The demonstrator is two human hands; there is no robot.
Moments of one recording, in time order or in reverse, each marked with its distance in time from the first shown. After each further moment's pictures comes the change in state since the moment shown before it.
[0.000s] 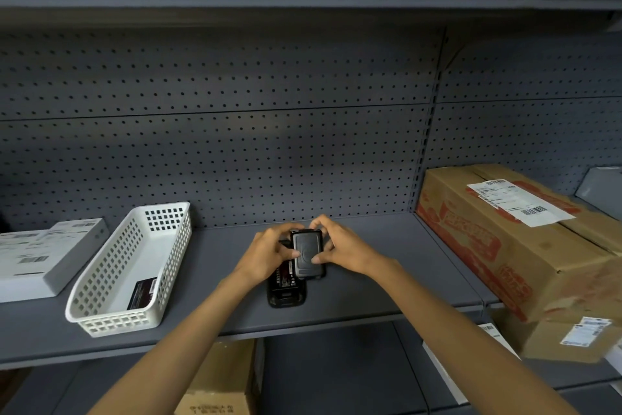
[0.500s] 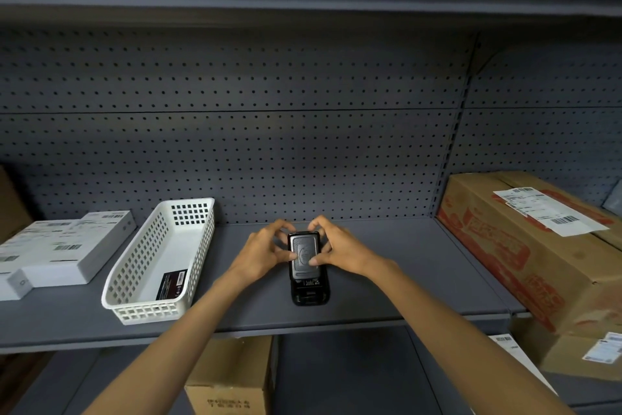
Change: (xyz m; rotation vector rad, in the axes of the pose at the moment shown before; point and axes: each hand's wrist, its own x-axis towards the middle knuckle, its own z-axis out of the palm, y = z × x) left_hand -0.022 -0.027 -0.038 -0.009 0.040 -0.067; right_hand 0.021 -0.030 0.031 0.000 -0.044 -0.031
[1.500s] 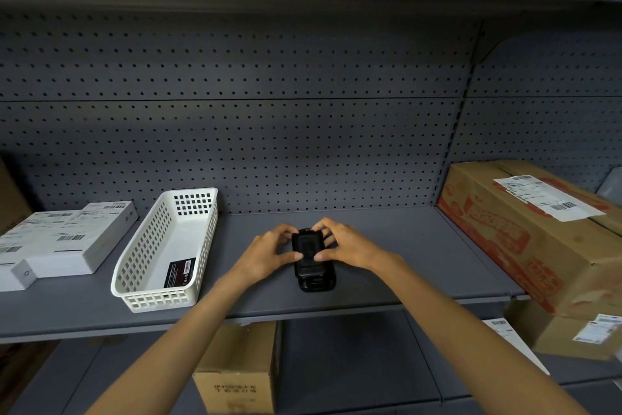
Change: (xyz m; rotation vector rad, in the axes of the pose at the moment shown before) left_hand -0.011 -0.024 0.009 -0.019 -0.090 -0.004; right_hand -0.007 0.005 0.013 -0.019 -0.019 0.074
